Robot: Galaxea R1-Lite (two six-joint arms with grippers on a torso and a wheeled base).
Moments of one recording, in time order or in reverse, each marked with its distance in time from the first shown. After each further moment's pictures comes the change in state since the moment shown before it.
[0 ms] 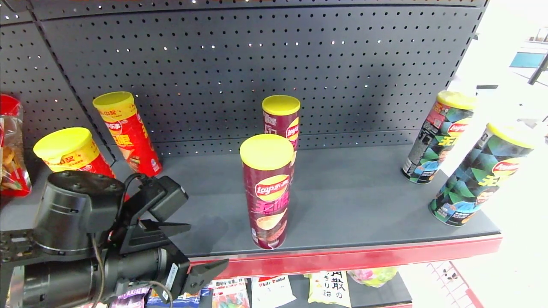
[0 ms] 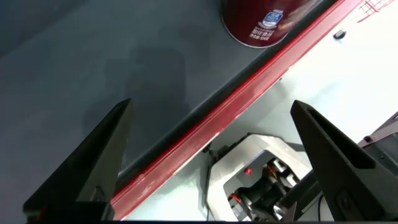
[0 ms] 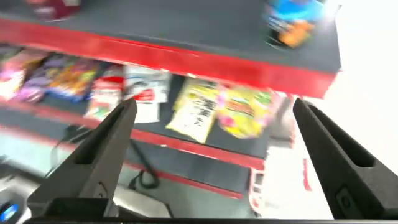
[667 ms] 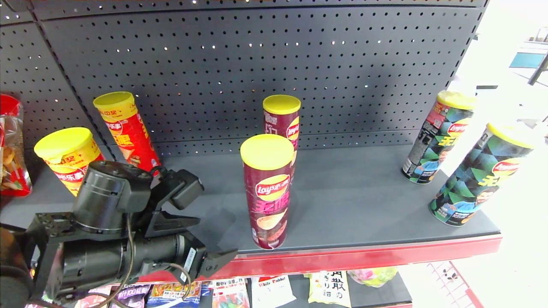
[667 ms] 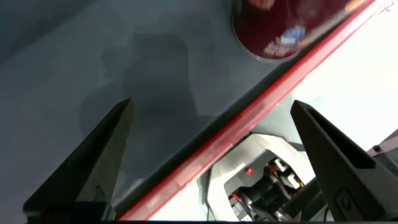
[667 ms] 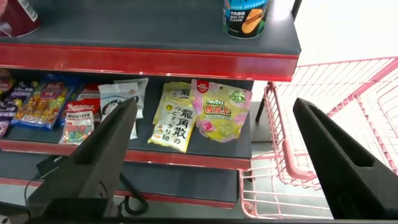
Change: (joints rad) left arm 0.010 0.103 -0.070 -0.002 0.003 -0.001; right arm -0.160 -0.228 0.054 0.072 0.007 0.005
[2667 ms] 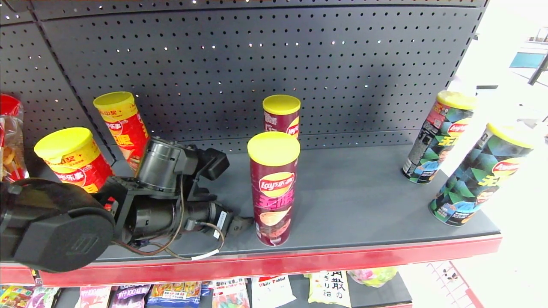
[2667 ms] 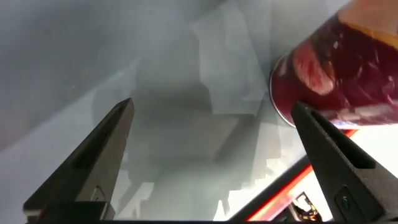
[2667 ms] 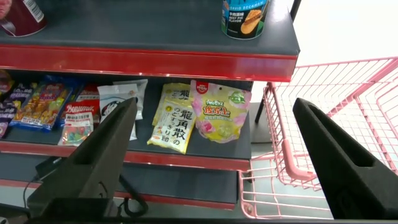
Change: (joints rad) left arm 0.026 0.210 -0.207 -0.009 0.042 0.003; right arm -0.001 -0.008 0.003 -0.001 -0.005 0.000
